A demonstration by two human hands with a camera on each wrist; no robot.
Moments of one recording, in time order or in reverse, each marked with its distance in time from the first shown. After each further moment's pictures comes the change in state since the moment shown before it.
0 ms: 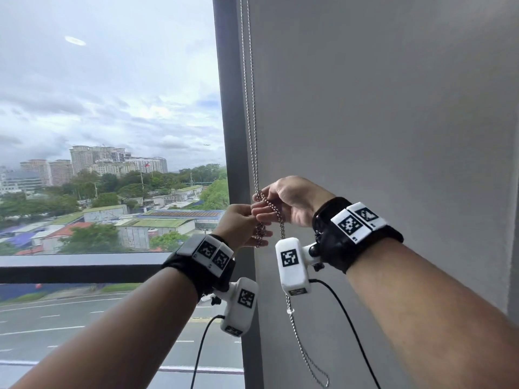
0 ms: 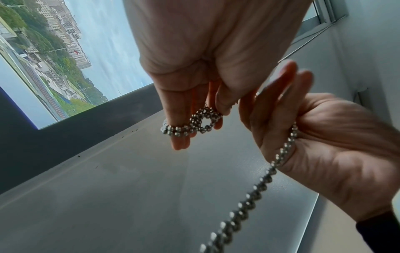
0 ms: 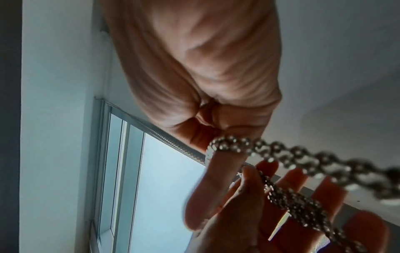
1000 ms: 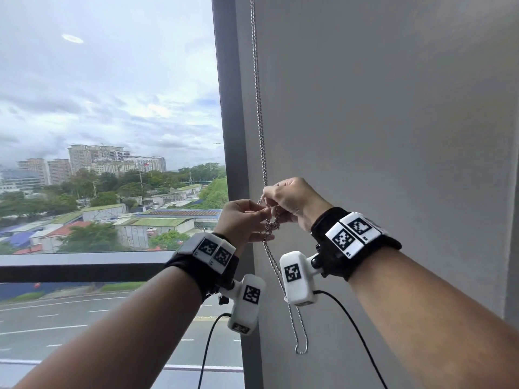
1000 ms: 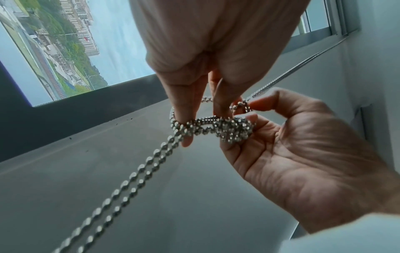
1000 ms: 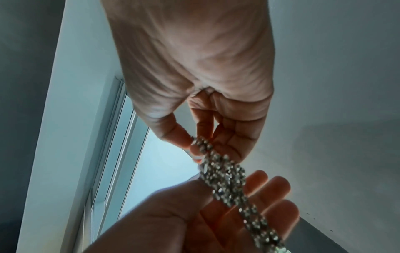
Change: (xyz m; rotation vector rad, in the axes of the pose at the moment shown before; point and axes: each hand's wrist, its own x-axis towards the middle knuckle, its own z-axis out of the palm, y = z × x) left_hand -0.001 -0.001 0.003 -0.160 0.025 0.024; right_hand 0.003 0.018 -0.002 -0.264 0.279 -0.220
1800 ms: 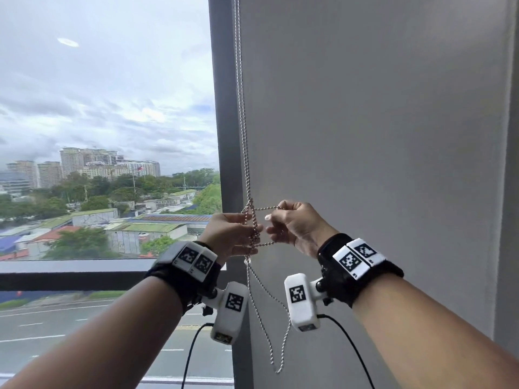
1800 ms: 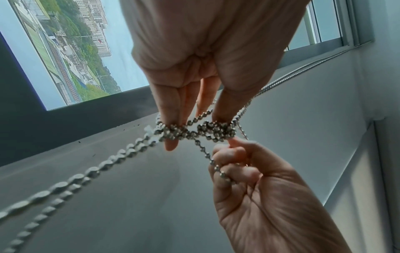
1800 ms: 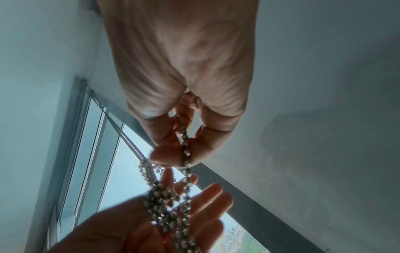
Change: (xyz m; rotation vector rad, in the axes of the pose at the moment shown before) left_hand 0.004 0.000 -0.014 0.012 -0.026 -0.141; right_hand 0.006 0.038 -0.019 0.377 -0.094 0.054
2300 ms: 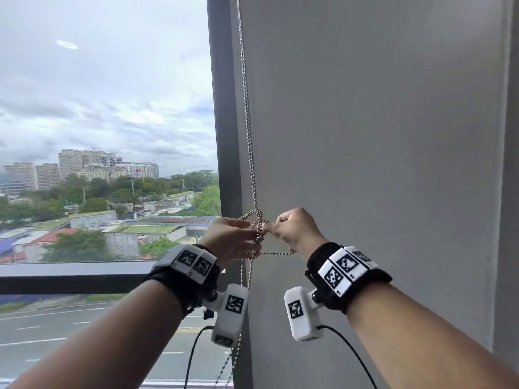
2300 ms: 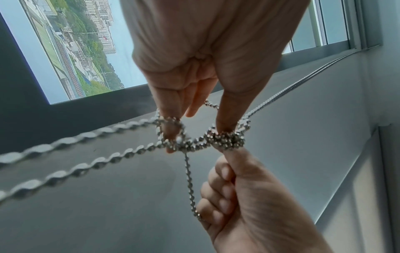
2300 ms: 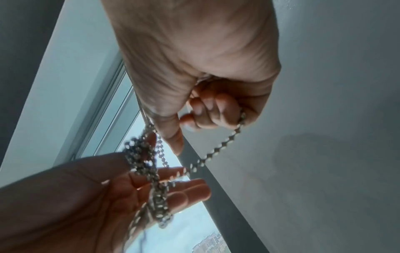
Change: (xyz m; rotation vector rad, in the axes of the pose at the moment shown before) left_hand 0.001 -0.003 0.000 0.026 -0.024 -0.006; right_hand 0.011 0.016 0.004 -0.717 0.252 -0.142
